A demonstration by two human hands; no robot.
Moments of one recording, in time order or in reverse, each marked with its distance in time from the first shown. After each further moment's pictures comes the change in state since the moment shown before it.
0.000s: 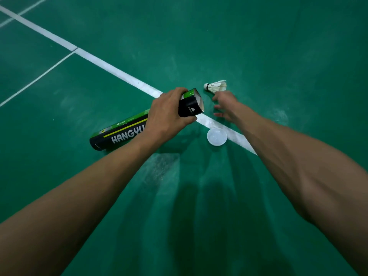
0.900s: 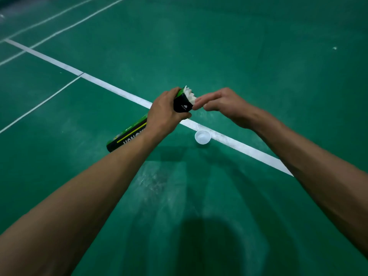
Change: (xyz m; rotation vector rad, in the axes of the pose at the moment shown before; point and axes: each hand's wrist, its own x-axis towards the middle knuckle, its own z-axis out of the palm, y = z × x) left_hand -0.030 0.063 -0.049 -0.177 0.054 -0.049; right_hand -0.215 -0.035 -0.072 -0.317 -0.339 -0.619
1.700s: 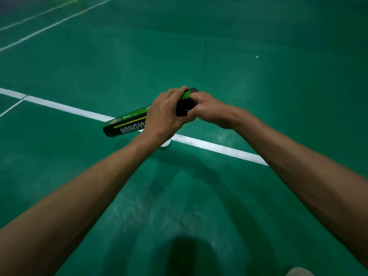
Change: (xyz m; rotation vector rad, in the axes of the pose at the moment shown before) left_hand -0.038 0.123 0.021 -0.012 -0.002 0.420; right_hand -0.110 -0.045 -0.036 -0.153 0.096 0.069
